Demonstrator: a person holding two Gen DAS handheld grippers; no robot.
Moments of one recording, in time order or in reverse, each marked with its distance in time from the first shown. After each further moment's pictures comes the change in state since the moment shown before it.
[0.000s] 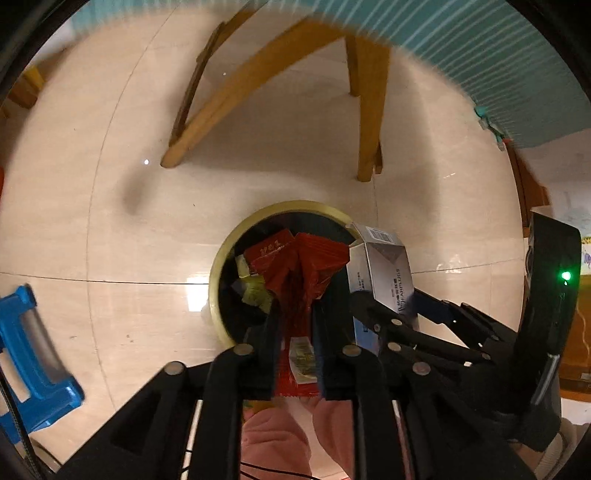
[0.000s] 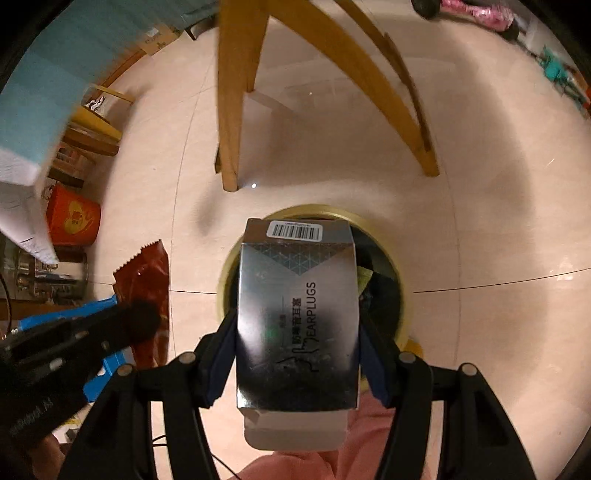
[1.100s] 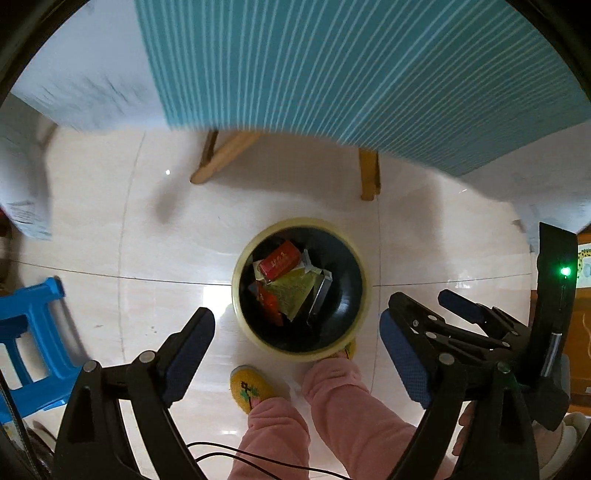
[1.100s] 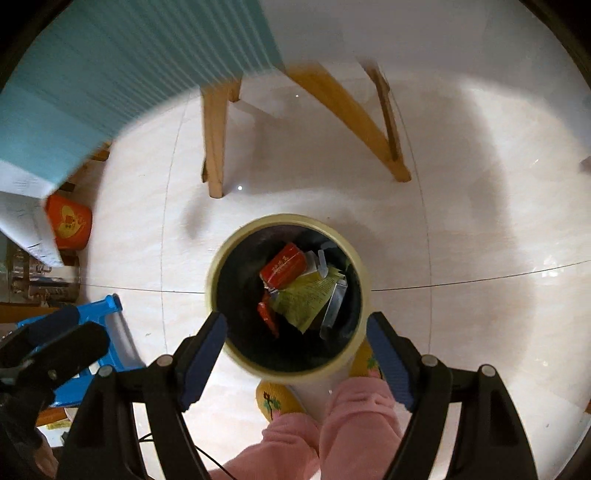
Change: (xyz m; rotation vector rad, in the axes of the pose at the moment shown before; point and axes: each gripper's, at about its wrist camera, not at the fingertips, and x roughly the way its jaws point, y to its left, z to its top) left arm -0.106 -0.020 -0.016 -0.015 -0.077 0.075; right arm -0.077 -0.010 0.000 0.000 -0.016 -0.069
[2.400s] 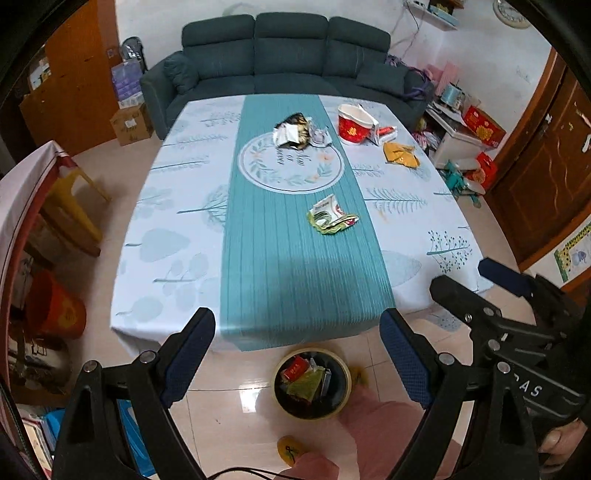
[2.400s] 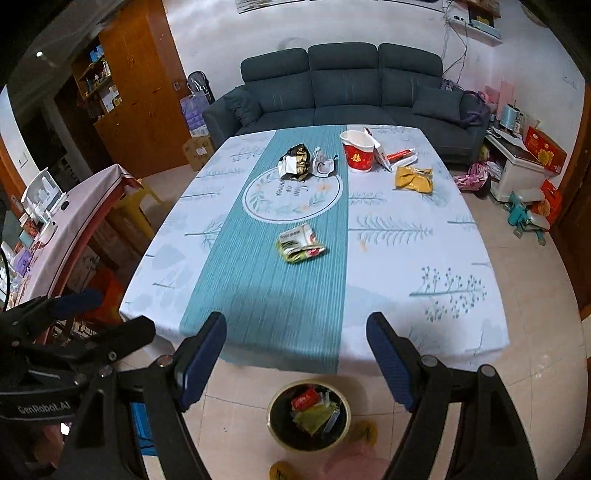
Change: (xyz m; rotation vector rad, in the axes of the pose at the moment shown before) left arm -0.310 -0.085 0.101 0.221 -0.355 0.075; right arm -0.355 0.085 0.075 -0.144 -0.517 0.005
